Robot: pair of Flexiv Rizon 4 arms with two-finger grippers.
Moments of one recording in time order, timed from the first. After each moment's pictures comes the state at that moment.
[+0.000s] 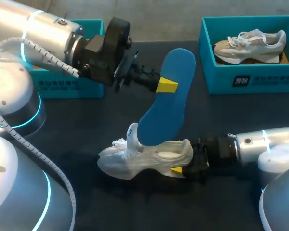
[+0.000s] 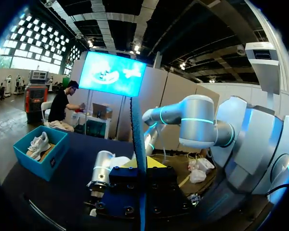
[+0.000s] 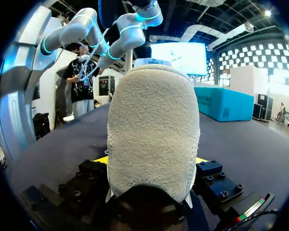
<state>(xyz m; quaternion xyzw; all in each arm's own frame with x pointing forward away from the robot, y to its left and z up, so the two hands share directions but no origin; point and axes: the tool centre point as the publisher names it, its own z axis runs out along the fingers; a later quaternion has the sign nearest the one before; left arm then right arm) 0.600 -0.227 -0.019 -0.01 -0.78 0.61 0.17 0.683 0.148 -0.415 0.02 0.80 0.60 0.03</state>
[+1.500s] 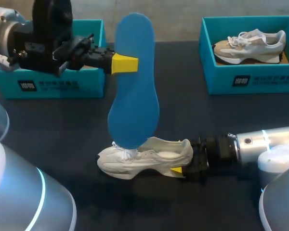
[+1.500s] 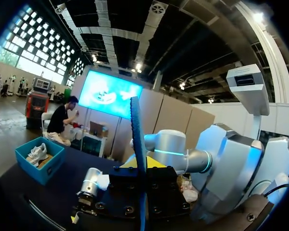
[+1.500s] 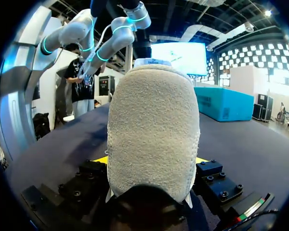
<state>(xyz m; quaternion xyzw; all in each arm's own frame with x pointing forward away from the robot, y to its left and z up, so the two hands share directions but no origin) 0.554 -0.158 0.082 0.02 -0.71 0.67 0.19 0.683 0.148 -0.415 0.02 0.80 0.60 0.03</state>
